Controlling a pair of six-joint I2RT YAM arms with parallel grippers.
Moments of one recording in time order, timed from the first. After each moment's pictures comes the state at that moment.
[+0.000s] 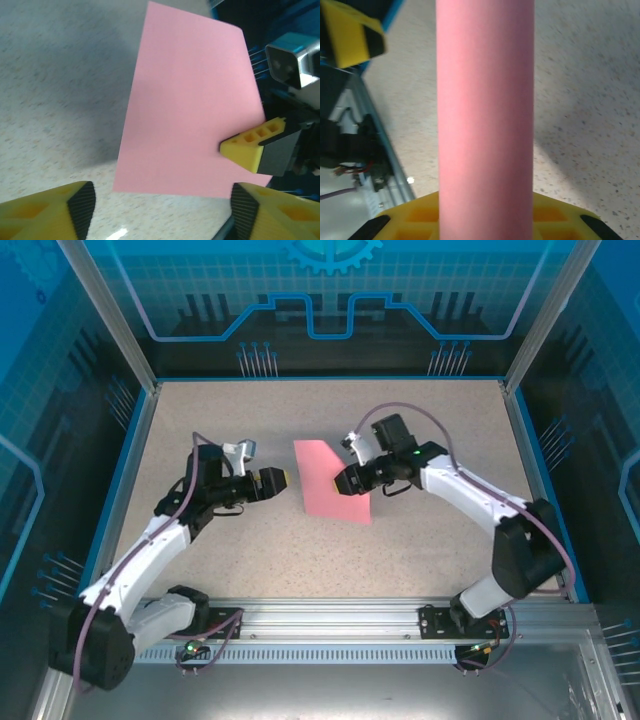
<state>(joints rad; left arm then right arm) -0.25 1.01 0.70 -0.23 0.59 -0.61 0.50 1.52 1.14 -0.55 -0.67 0.12</state>
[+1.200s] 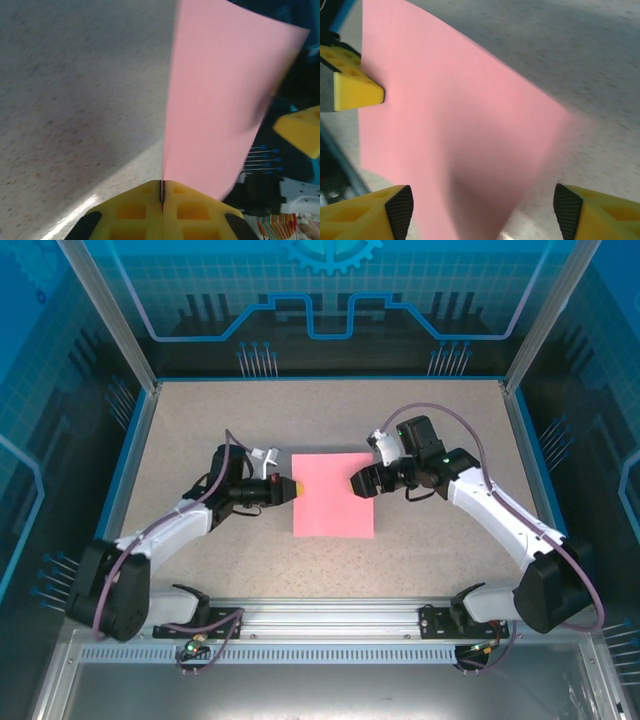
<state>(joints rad) -0.30 1.33 0.67 0.01 0.79 -0.63 0.45 1.34 1.09 -0.67 -0.39 0.13</state>
